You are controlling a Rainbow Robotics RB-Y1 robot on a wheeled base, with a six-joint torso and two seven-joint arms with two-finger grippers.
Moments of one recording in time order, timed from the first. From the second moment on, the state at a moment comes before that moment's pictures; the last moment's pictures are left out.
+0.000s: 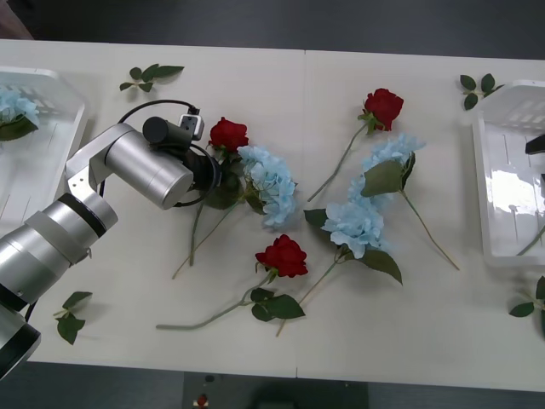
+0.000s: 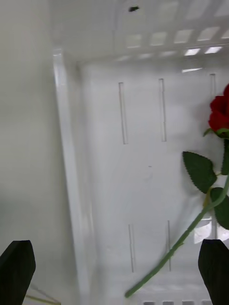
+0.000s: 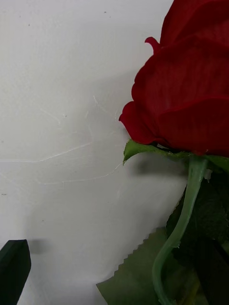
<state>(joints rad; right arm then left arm) -0.58 -0.73 -0.36 -1.29 -0.64 1.52 1.65 -0.71 0.47 -0.60 -1.22 0.41 0.91 -1.07</state>
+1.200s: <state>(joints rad) -0.52 -0.63 -0.24 -1.41 -0.94 1.73 2.28 -0.73 0.66 -0.59 -1.54 0.65 0.90 -1.10</state>
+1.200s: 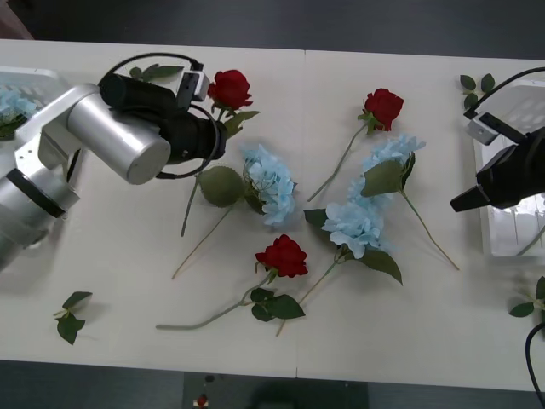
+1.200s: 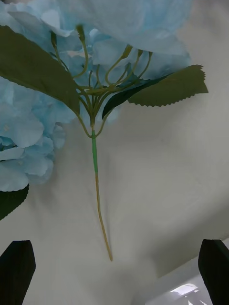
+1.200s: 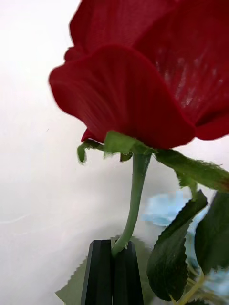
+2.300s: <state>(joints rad) -0.50 -0.61 -0.45 -1.45 -1.64 1.89 2.07 -0.85 0.38 -0.51 -1.92 0.50 0.80 -0.38</state>
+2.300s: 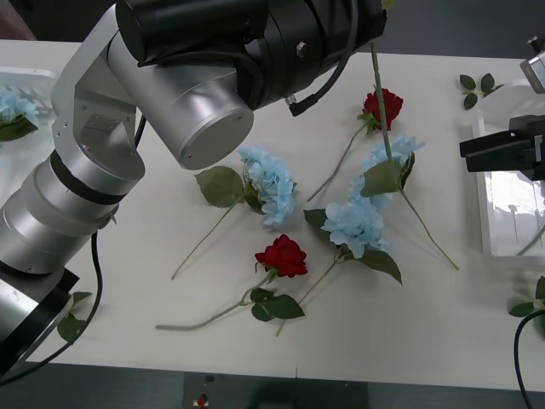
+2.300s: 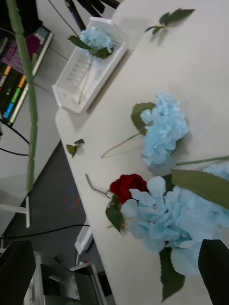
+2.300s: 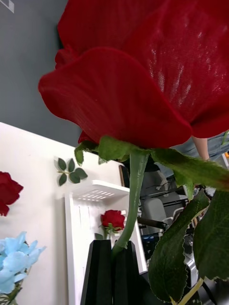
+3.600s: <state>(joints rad) -0.63 -0.46 -0.25 -1.45 -1.79 1.64 1.84 -0.85 0.38 -0.51 -1.92 0.50 0.80 -0.36</state>
